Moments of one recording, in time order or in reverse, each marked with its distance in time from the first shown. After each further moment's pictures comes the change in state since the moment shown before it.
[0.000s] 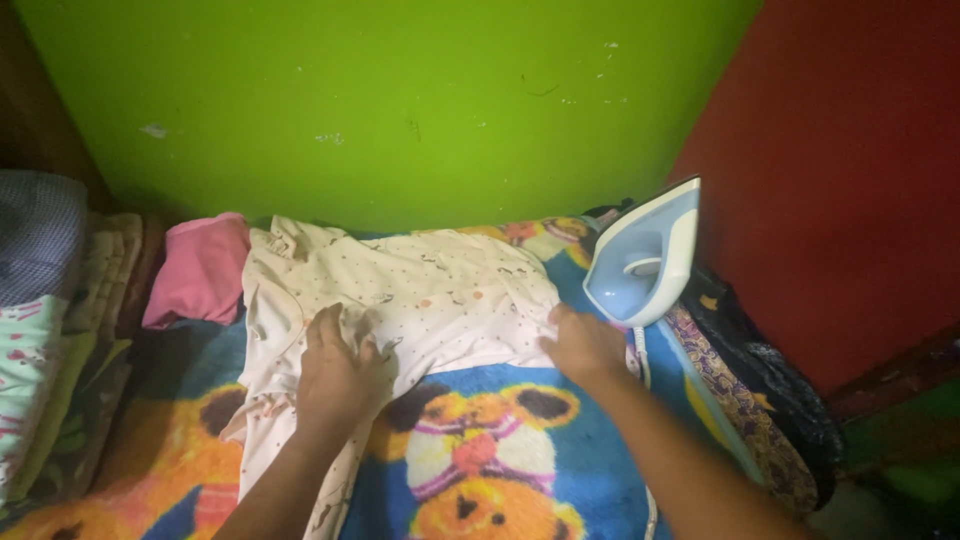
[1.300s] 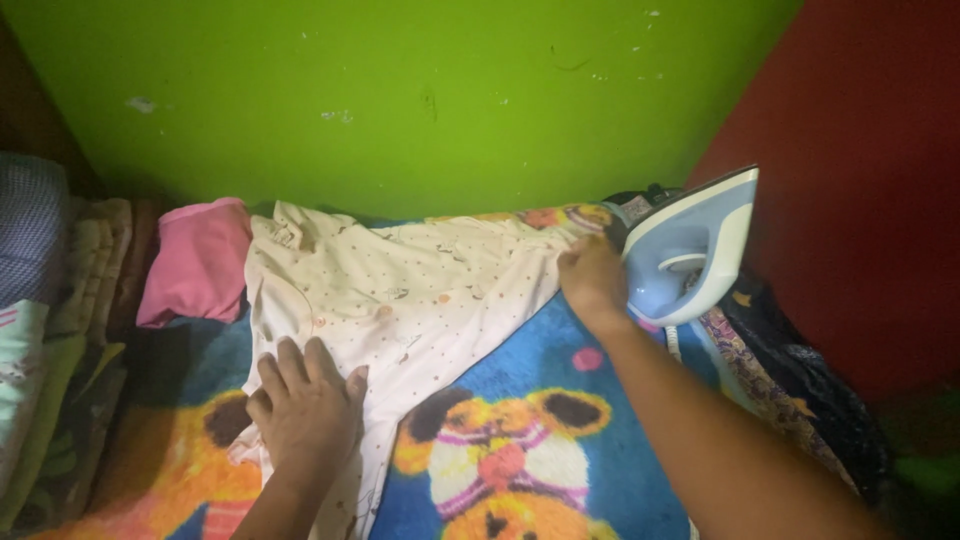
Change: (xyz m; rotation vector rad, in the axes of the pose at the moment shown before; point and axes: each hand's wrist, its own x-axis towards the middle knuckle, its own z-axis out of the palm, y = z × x) left_hand -0.008 -0.049 -0.009 0.638 -0.084 -0.055; right_hand 0.103 -0.019 0.028 0.126 0.252 0.100
